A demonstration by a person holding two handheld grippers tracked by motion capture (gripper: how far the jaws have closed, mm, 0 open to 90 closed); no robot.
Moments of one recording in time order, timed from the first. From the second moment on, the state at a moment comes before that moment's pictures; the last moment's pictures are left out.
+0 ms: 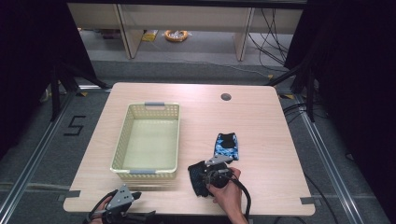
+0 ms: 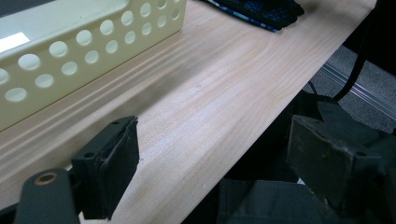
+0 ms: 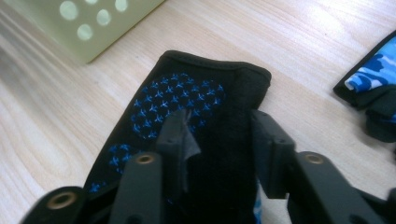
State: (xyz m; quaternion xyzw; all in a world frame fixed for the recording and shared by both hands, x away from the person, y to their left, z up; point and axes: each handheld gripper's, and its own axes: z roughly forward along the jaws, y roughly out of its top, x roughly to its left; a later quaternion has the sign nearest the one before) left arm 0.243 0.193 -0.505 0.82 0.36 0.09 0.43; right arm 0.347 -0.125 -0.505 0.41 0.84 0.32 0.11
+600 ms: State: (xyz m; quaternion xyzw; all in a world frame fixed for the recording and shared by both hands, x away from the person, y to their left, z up) left arm 0.244 0.190 -0.505 0.82 0.37 0.09 0.44; right arm 0.343 -0.153 -0.453 0.25 0.88 0.39 0.08
